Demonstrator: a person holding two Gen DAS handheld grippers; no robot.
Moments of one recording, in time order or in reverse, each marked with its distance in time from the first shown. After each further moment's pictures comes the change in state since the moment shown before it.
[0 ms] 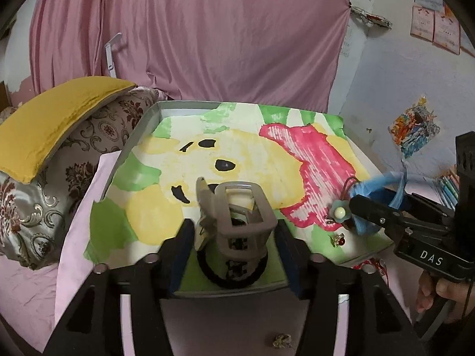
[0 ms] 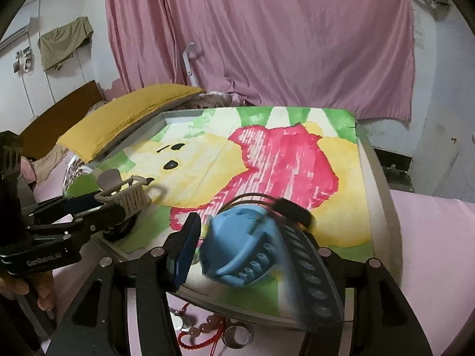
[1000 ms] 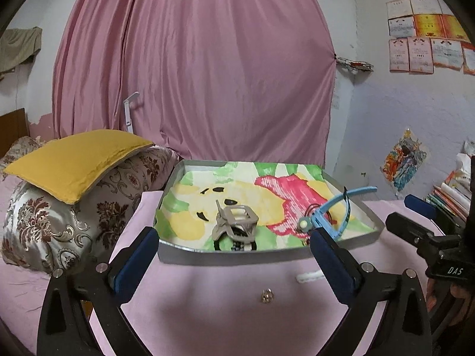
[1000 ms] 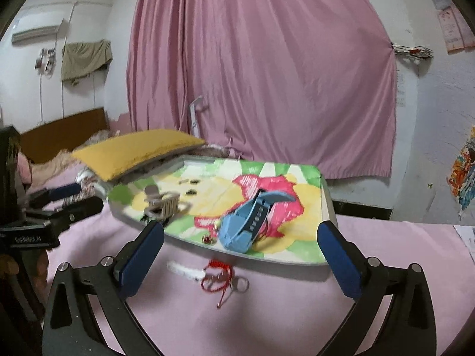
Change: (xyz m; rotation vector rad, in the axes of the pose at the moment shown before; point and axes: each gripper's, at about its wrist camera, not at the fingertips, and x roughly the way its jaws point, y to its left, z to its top) left arm -0.103 -0.006 -0.047 0.032 -0.324 0.035; right arm -0.114 0.018 -0.046 -0.127 -0.257 -0.073
